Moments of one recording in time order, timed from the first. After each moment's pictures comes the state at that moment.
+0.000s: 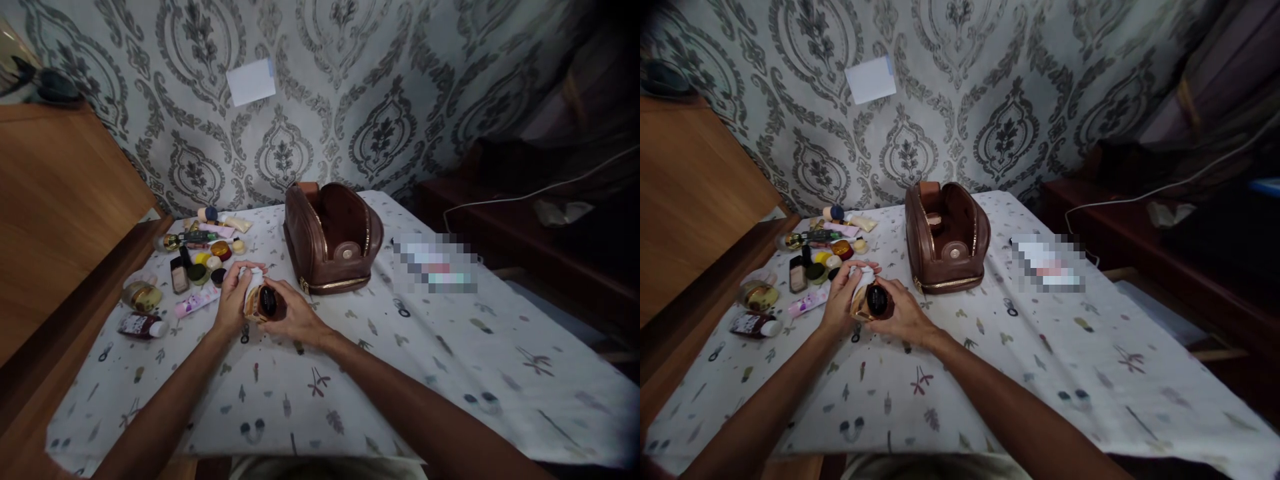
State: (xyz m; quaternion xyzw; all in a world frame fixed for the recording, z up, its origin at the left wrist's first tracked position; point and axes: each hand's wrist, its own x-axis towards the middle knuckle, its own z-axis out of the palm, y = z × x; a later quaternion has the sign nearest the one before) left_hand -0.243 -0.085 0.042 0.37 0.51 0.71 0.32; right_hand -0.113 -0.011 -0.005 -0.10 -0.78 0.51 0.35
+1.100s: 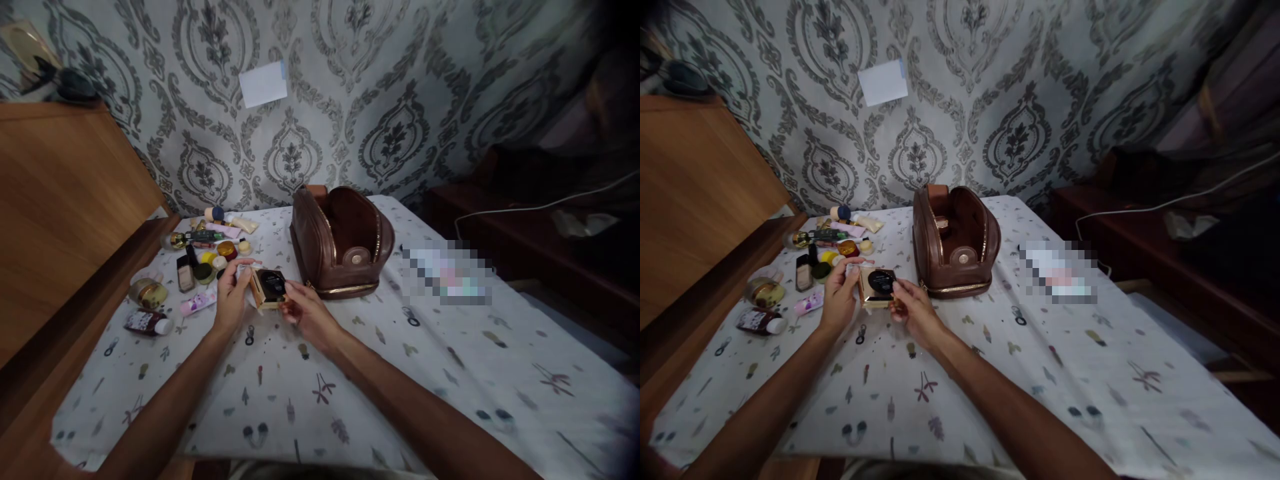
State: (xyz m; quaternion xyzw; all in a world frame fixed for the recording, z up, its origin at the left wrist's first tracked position) left_hand -0.258 -0.087 0.047 0.42 0.58 0.68 0.18; right_hand -0.110 -0.020 0.024 -0.18 -0.36 0.87 0.28
